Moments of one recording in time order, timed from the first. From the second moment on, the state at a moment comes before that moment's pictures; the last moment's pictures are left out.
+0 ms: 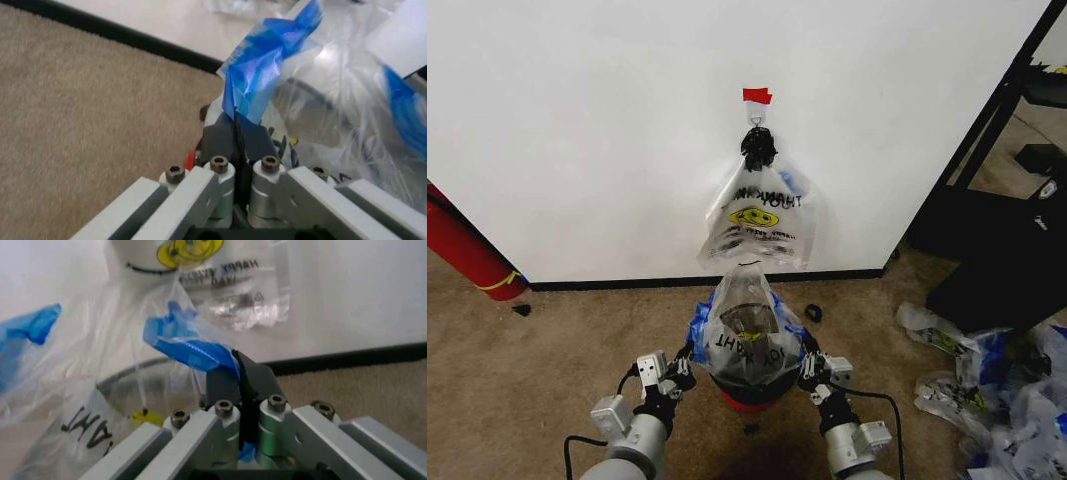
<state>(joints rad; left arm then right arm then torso) 1.63 -1.02 -0.20 -2.31 -0.83 0.13 -0.51 -1.65 1.31 0.17 2.04 0.22 0.17 0.22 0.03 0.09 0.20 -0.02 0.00</state>
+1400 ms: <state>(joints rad) 1.68 -0.92 -0.18 -2.33 -0.90 0.32 -0.61 -1.69 1.29 0.14 2.00 0.19 0.00 0.41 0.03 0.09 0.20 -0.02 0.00</state>
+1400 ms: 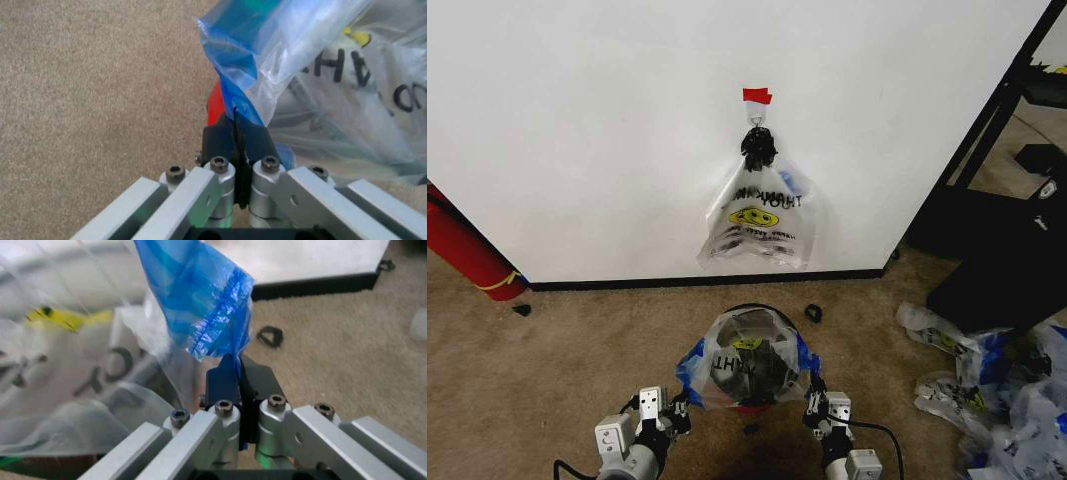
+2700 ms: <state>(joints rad) 1.50 -0.92 -0.09 -2.19 -0.89 0.34 -0.61 -1.42 1.23 0.12 1.87 0.37 -0.21 0.45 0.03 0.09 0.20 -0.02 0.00</state>
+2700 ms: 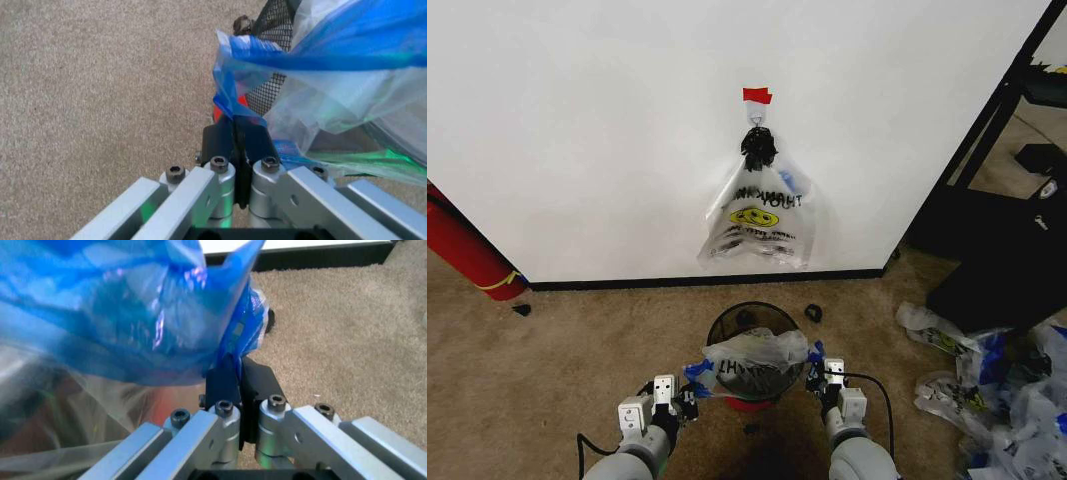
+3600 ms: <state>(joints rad) 1.54 -0.94 -0.09 -2.20 -0.82 0.35 -0.58 -1.41 1.21 0.12 1.84 0.36 -0.22 0.44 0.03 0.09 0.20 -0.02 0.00</state>
